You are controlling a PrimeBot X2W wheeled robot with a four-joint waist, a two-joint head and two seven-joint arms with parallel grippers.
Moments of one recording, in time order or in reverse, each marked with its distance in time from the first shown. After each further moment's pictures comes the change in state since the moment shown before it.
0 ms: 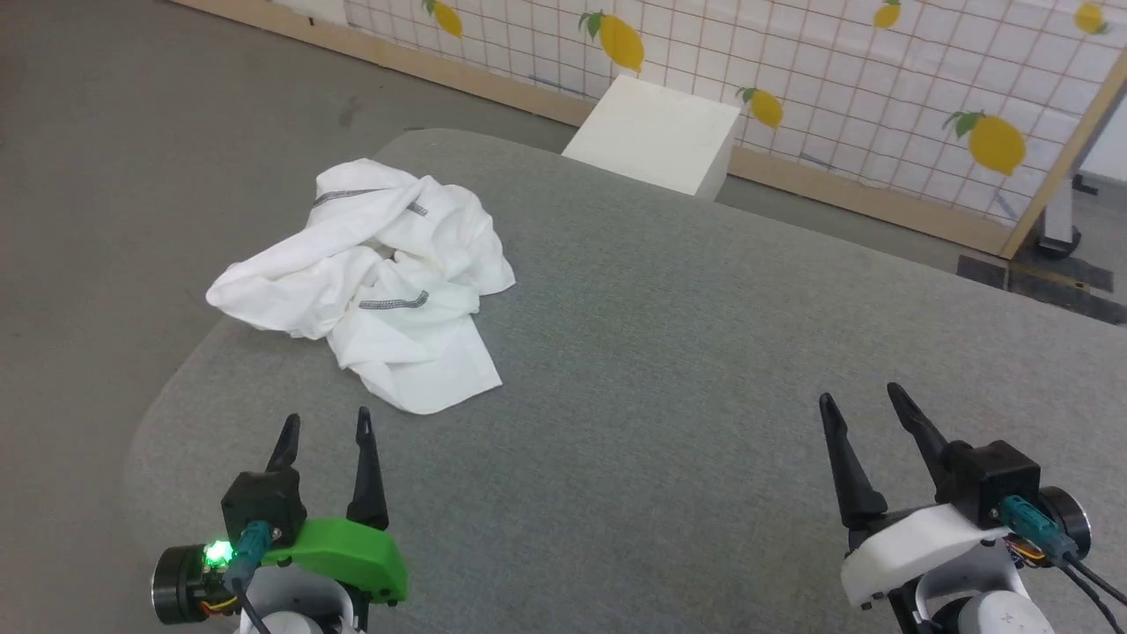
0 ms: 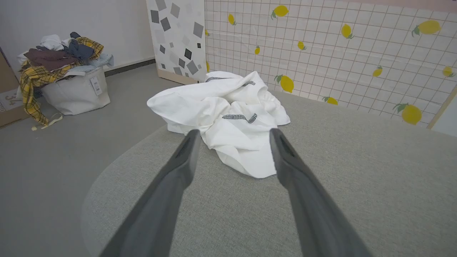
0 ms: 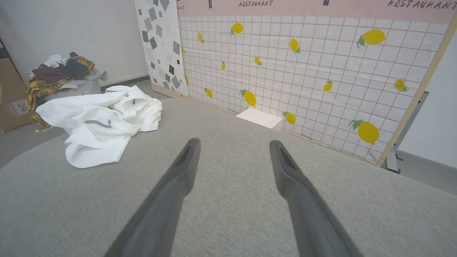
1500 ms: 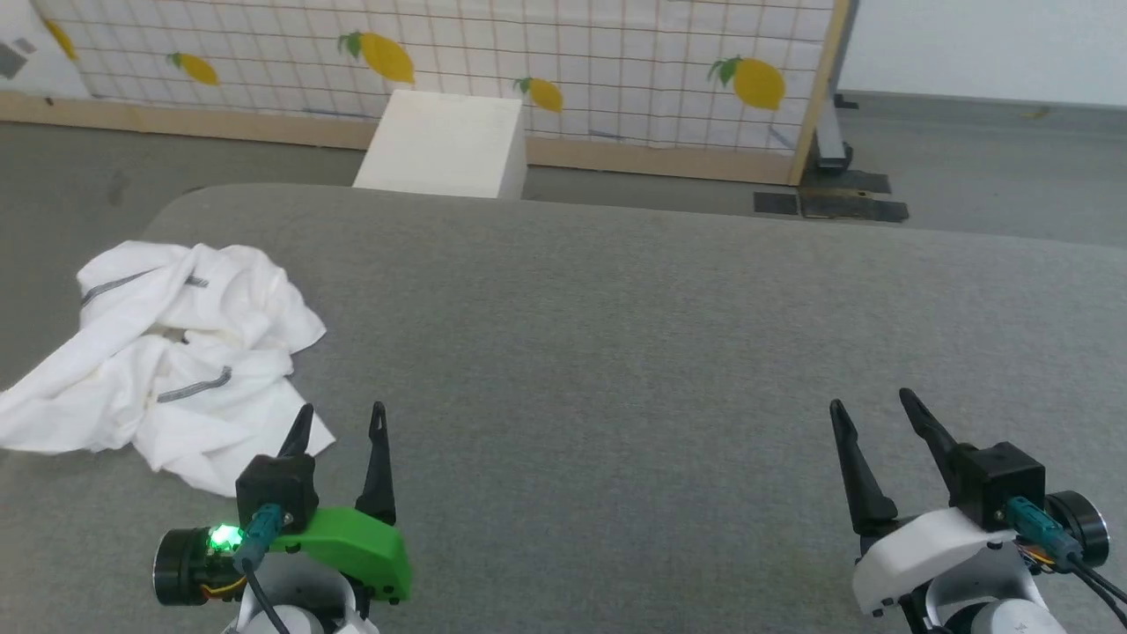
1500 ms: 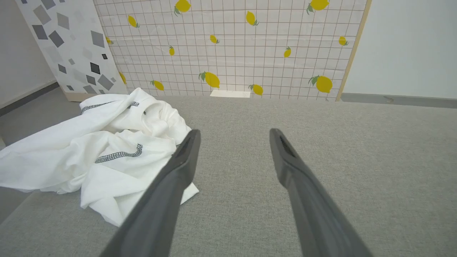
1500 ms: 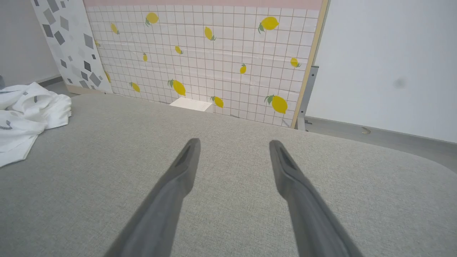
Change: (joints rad) left arm 0.003 -0.026 0.035 -0.055 0.091 -0.075 0.089; right arm 0.028 0.000 -0.018 -0.059 -0.042 0.000 0.061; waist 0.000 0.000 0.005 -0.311
